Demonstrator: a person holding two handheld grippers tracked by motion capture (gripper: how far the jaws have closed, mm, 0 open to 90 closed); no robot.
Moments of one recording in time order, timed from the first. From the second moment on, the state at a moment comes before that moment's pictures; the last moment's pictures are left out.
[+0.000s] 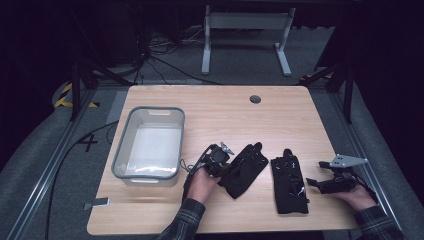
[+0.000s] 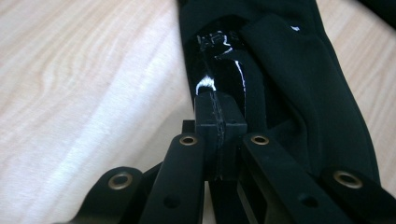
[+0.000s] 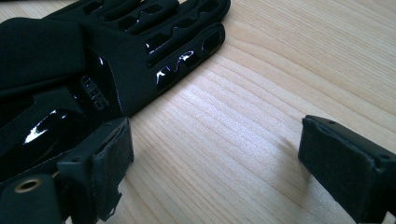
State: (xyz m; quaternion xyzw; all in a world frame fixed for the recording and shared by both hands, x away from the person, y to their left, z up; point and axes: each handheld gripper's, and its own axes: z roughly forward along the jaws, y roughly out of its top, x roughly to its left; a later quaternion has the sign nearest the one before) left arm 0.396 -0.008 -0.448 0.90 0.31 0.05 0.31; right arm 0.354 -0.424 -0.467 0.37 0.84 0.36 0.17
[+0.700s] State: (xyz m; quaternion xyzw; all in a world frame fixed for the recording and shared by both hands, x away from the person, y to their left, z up) left arm 0.355 -0.026 -0.449 0.91 0.26 0.02 0.31; right arm 0.354 -0.424 -0.467 0.37 0.84 0.36 0.17
